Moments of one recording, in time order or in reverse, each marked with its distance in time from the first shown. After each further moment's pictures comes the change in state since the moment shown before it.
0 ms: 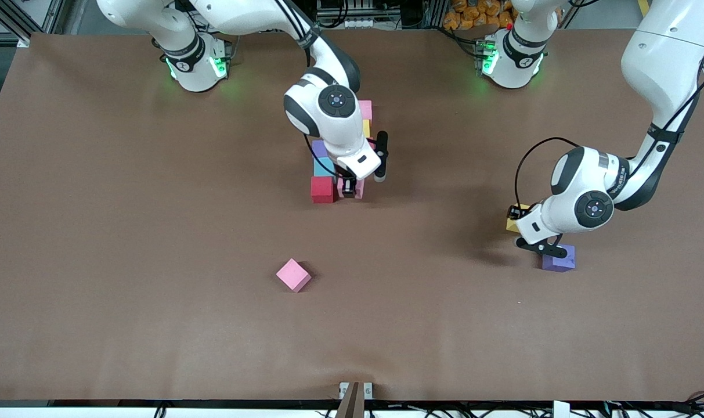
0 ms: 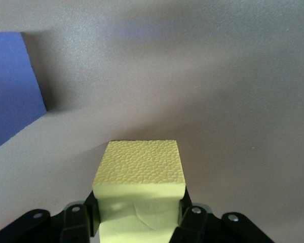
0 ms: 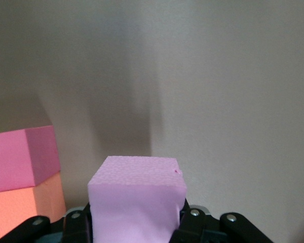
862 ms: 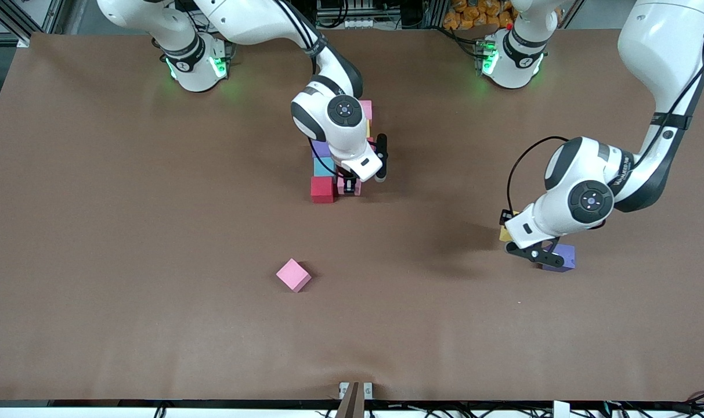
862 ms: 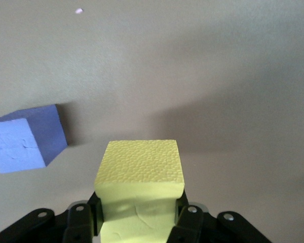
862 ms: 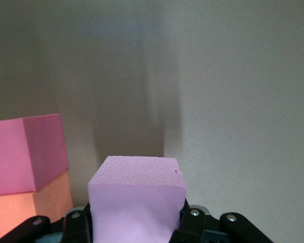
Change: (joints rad) left arm -0.049 -0.044 -0.084 0.174 0.001 -0.135 -0.033; right arm 0.011 0.058 0.007 -0.018 0.000 0.007 -0.012
